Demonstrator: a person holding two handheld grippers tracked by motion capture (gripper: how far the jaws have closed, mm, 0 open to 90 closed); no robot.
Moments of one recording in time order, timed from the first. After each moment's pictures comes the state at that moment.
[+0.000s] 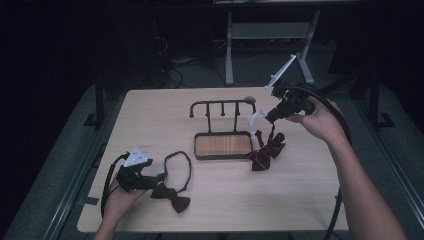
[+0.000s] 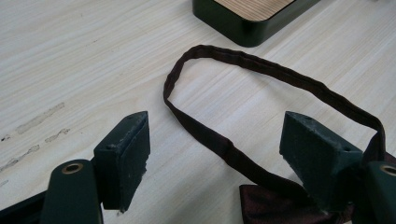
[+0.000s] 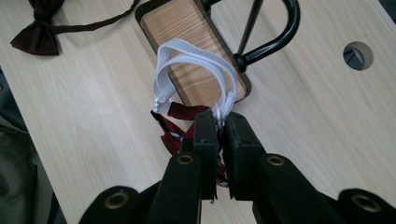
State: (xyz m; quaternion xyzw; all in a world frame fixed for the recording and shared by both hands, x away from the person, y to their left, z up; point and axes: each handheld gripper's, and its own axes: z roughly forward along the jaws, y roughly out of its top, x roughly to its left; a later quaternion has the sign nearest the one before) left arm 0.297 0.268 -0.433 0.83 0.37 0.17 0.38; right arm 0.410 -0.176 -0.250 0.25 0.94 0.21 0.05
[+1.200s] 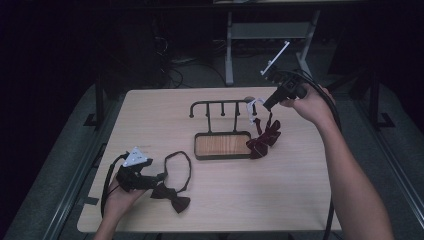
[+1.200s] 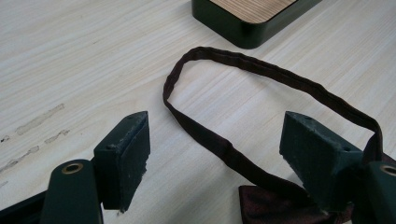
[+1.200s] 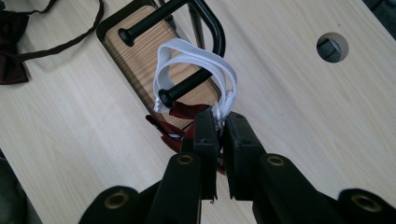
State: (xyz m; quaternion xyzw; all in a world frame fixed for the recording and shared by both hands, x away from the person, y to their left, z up) left arm 0.297 0.269 -0.433 0.83 0.37 0.17 0.38; right arm 0.460 -0.174 -0.251 0.31 0.93 0.20 0.04
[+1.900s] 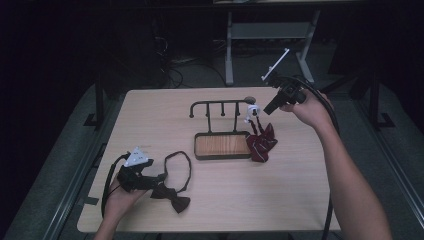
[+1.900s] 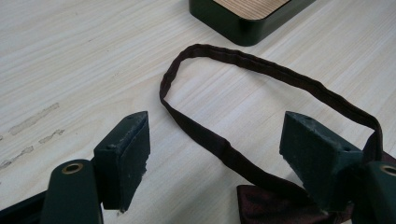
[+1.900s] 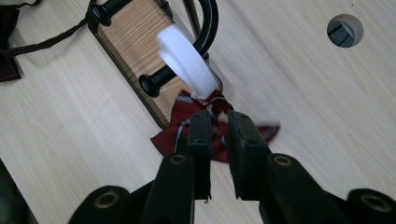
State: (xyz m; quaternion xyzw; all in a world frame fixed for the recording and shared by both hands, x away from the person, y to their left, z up) left arm 0.298 0.267 -0.434 0.83 0.37 0.16 0.38; right arm 0.464 -0.179 -0.272 0.32 0.93 0.19 0.03
